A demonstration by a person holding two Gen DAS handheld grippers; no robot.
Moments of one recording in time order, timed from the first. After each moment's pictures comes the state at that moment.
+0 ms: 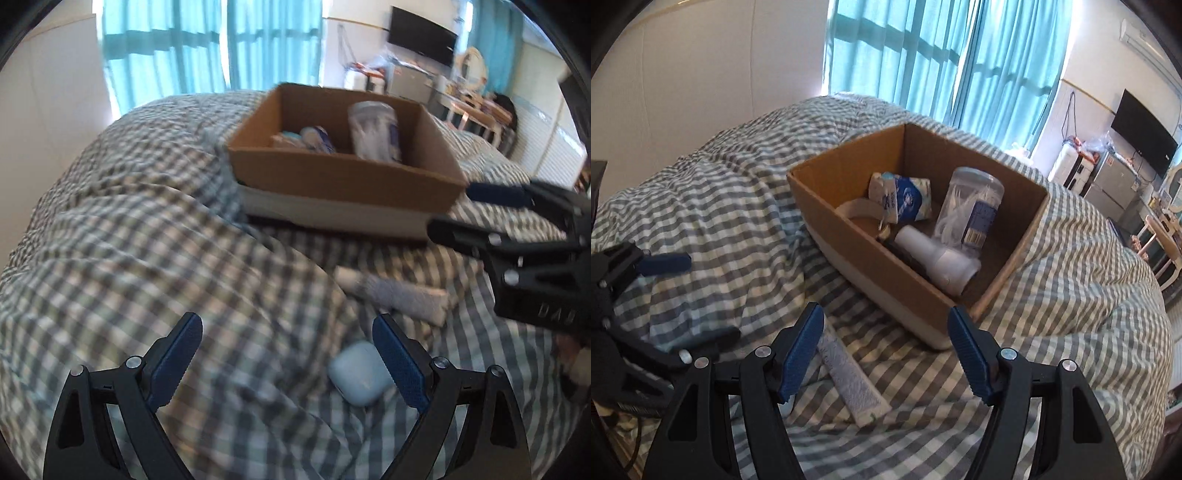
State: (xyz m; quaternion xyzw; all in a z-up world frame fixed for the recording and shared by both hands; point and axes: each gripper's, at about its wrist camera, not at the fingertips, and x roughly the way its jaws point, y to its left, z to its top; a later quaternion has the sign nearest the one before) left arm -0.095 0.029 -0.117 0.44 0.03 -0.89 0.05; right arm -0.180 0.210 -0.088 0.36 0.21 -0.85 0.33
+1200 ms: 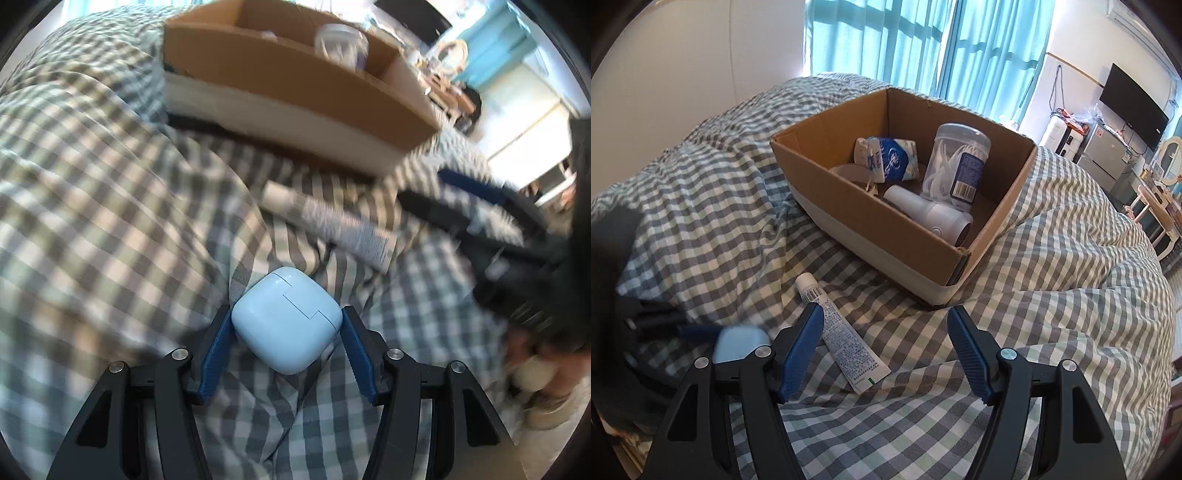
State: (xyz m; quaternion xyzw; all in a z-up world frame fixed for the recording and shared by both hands) left arm -0.096 0.018 -0.151 0.54 0.18 -0.82 -0.09; right arm -0.179 0.213 -0.111 0.41 0.22 -0.84 0.29
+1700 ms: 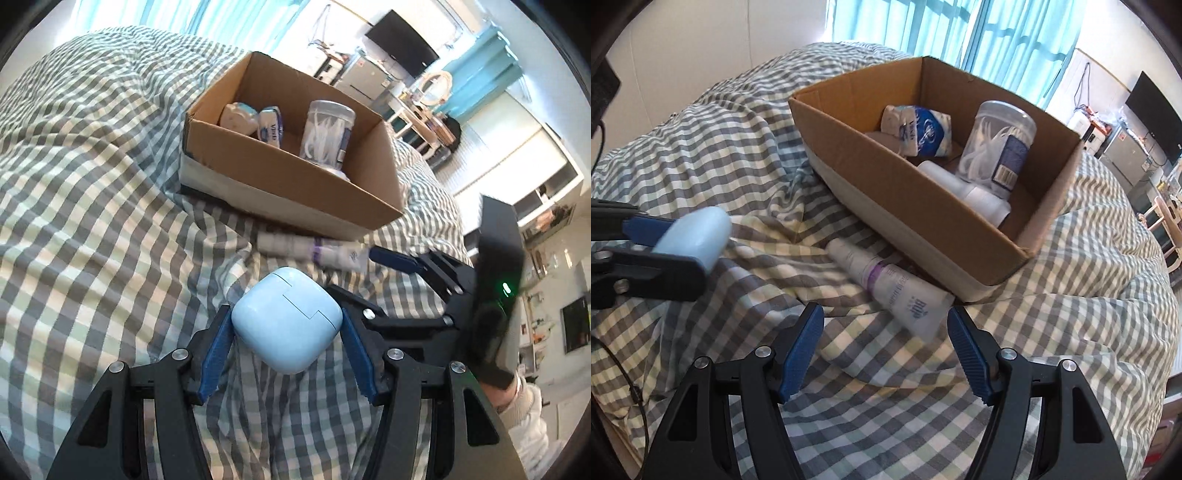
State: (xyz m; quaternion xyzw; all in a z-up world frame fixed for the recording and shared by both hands) left arm -0.112 -0.021 -0.099 0.50 0.21 -0.83 -0.12; right arm -0.189 0.190 -0.133 0.44 0.25 -0.80 0.31
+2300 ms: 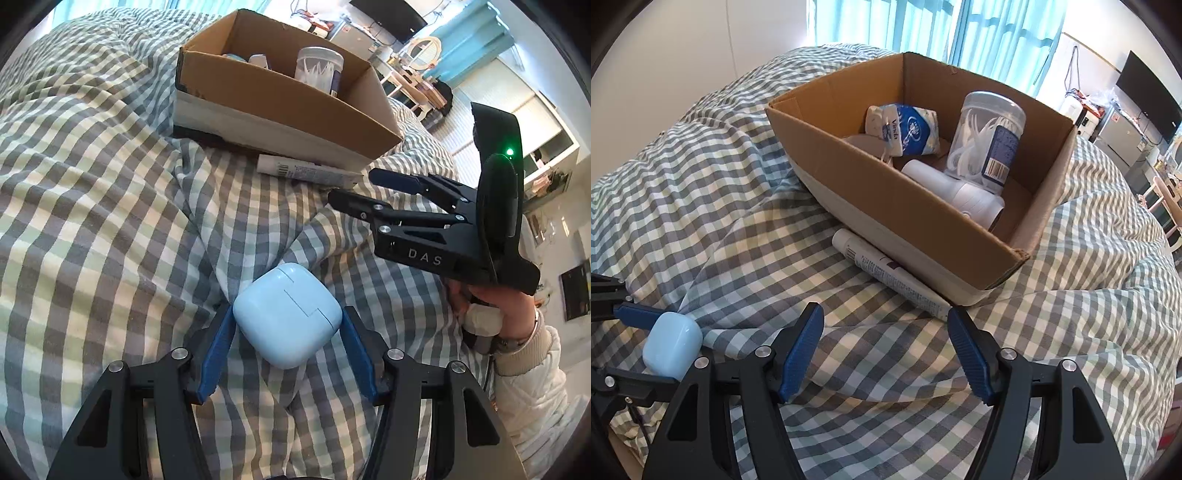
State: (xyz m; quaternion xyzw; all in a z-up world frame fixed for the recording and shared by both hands) left arm -0.080 -0.008 -0.124 0.54 0.18 -0.80 -0.15; right arm -0.197 0.196 -0.130 0.45 0.22 -0.82 0.30
